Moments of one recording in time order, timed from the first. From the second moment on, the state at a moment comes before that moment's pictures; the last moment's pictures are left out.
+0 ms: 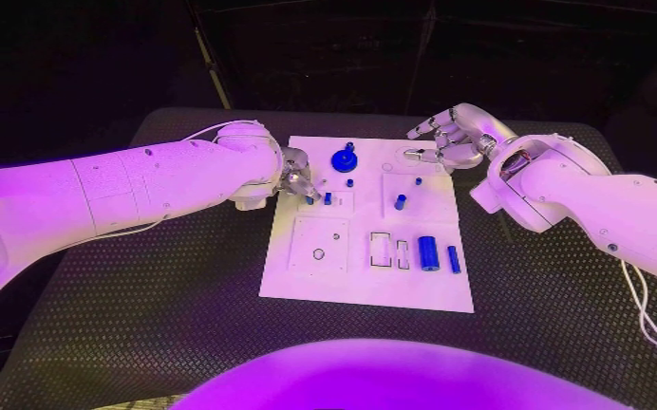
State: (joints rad) left arm 1.24 -0.66 -0.14 1.36 -1.15 0.16 -0.53; left_hand 0.98 -0.03 0.57 0.02 0.05 0.84 0.04 0.82 0.52 1.25 -0.04 1.19 0.92 1.47 -0.09 1.57 1.31 0.09 1.46 0.02 1.28 1.20; right arm 1.06 -0.85 0.13 1.56 -1.12 -0.35 -0.10; right_hand 1.43 -0.11 0.00 0.29 0.20 0.90 0.17 0.12 0.07 1.31 0.08 1.27 1.17 1.47 0.01 1.49 1.31 0.16 1.13 0.11 1.09 0.63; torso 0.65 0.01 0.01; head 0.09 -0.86
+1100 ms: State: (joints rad) left arm 1.24 -0.68 -0.14 1.35 -1.15 0.15 -0.53; left_hand 0.84 -0.06 0.33 0.16 0.05 0.85 0.03 0.84 0.51 1.25 -0.04 1.20 0.89 1.47 -0.09 1.57 1.31 0.09 1.47 0.02 1.28 1.20; right arm 1.06 -0.85 0.13 1.56 -1.12 -0.35 -0.10; right_hand 1.42 -0.11 -0.01 0.29 0.20 0.90 0.17 0.12 0.07 1.31 0.08 1.27 1.17 1.47 0.01 1.49 1.31 0.16 1.12 0.11 1.08 0.60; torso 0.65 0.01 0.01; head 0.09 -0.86
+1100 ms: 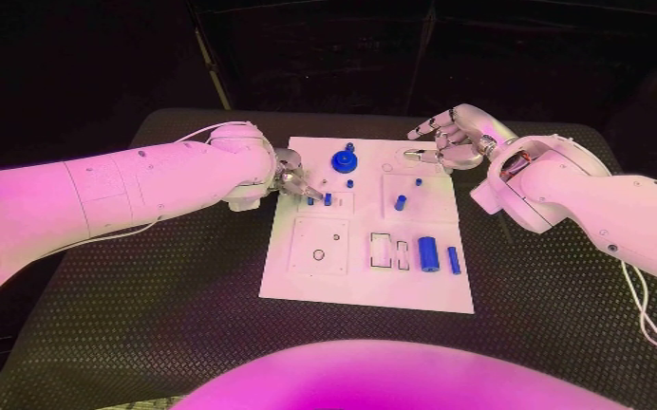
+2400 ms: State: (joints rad) left arm 1.24 -0.60 -0.15 1.28 -1.03 -0.23 -0.11; left_hand 1.49 -0.07 0.21 0.09 0.05 0.77 0.15 0.51 0.18 0.87 0.09 0.62 0.27 1.27 0.00 0.94 0.82 0.17 1.21 0.10 0.59 0.52; right arm 1.06 -0.84 0.13 1.55 -1.12 -0.35 -0.10; right_hand 1.42 -0.11 -0.01 0.29 0.20 0.90 0.17 0.12 0.07 1.31 0.08 1.27 1.16 1.47 0.01 1.48 1.31 0.16 1.12 0.11 1.08 0.60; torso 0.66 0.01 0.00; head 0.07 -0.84
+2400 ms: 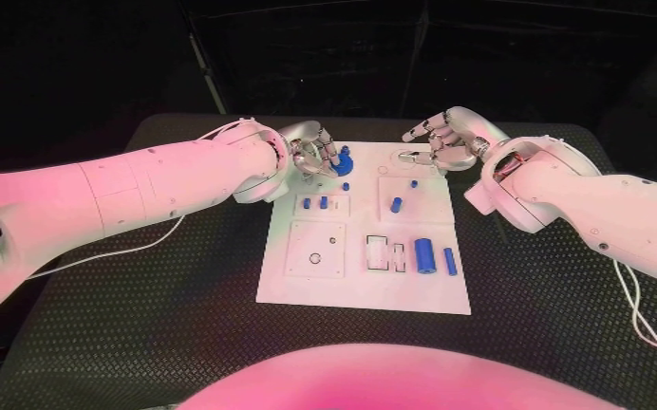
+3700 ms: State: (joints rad) left arm 1.22 -0.46 -0.17 1.11 -1.37 -0.10 -0.01; left_hand 1.42 -0.10 0.26 0.04 0.05 0.92 0.14 0.29 0.07 0.94 0.08 0.42 0.07 1.46 0.00 1.29 1.06 0.15 1.40 0.09 0.95 0.86; right arm 1.06 -0.84 0.13 1.55 -1.12 -0.35 -0.10; right_hand 1.42 -0.11 -0.01 0.29 0.20 0.90 0.17 0.12 0.07 1.31 0.08 1.27 1.16 1.47 0.01 1.48 1.31 0.16 1.12 0.11 1.08 0.60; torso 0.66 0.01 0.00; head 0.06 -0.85
